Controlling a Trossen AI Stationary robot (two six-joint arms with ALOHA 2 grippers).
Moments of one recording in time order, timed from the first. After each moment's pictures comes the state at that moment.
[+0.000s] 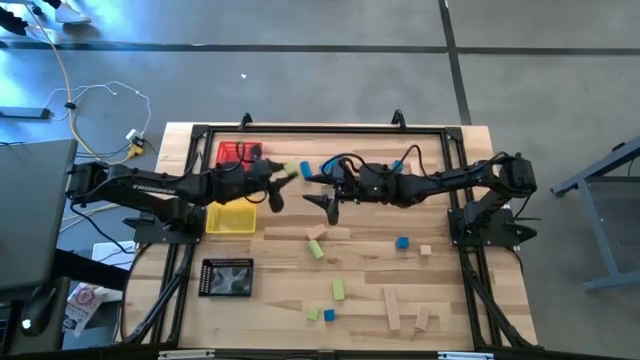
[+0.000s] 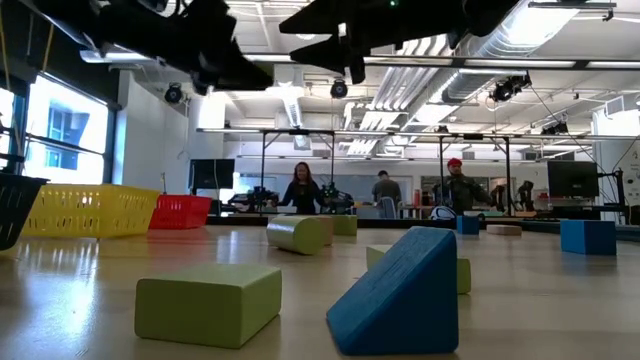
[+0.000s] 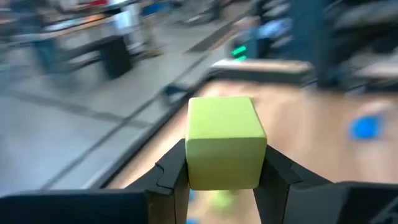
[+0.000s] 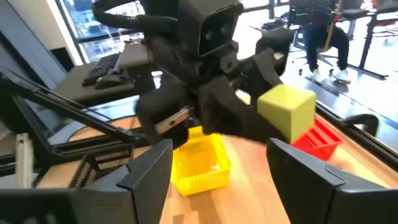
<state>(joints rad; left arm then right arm) 0.23 1.10 0.52 0.36 -0.40 0.06 -0.04 1.62 1.00 0.50 0.07 0.16</state>
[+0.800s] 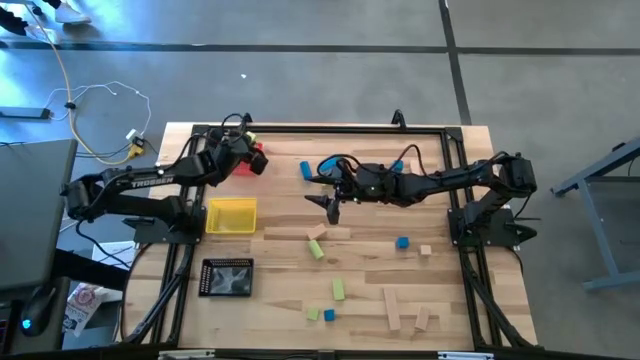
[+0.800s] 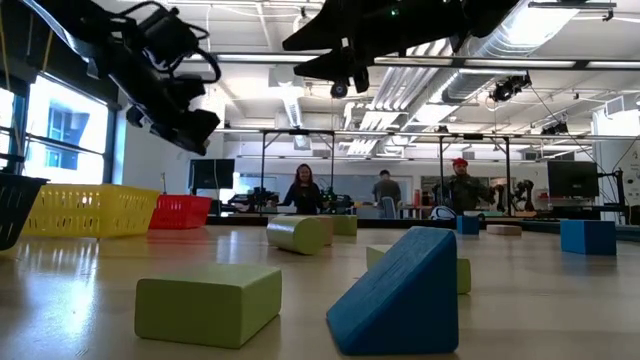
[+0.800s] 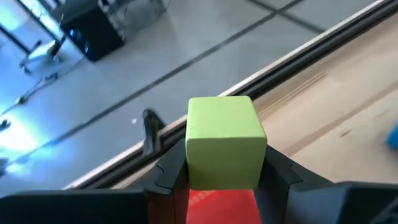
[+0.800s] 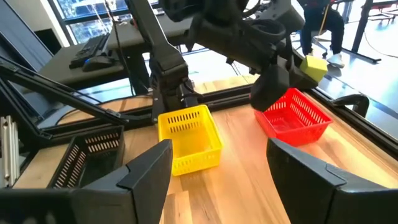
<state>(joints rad) 0.65 1.08 0.52 -0.09 -0.64 -0.10 -0.04 1.62 1.00 0.42 0.08 0.16</state>
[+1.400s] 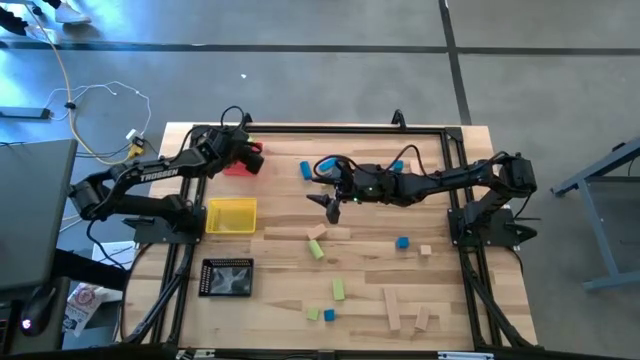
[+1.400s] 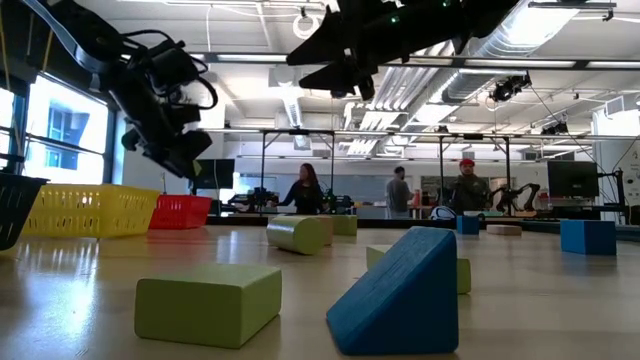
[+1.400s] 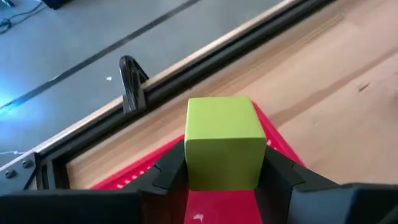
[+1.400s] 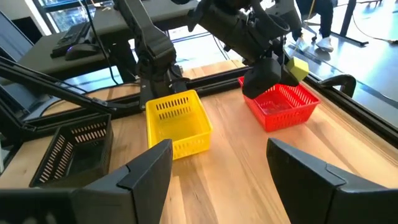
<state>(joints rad) 0.83 1.16 0.52 -0.16 -0.39 -0.10 -0.04 1.62 1.00 0.36 0.11 0.18</state>
